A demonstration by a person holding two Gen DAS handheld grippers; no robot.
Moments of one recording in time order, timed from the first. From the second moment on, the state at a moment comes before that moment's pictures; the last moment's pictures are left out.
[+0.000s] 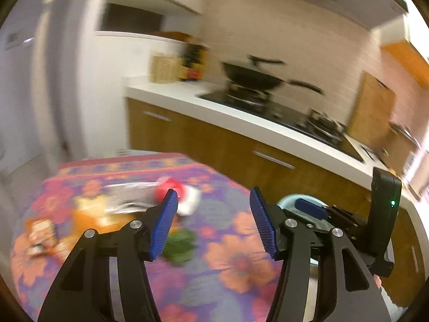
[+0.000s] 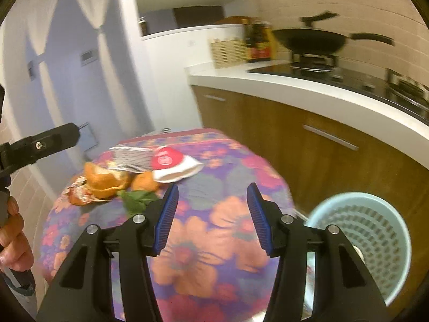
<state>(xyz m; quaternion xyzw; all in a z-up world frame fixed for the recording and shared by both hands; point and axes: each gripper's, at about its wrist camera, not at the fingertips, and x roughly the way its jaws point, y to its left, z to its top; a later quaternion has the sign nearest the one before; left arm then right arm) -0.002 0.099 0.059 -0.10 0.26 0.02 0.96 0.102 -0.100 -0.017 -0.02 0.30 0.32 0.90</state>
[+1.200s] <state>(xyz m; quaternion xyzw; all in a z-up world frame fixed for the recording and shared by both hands) -0.034 0.264 -0.076 -0.31 0.31 0.16 0.88 0.103 0.054 -0.090 -0.15 0.38 0.38 0.83</state>
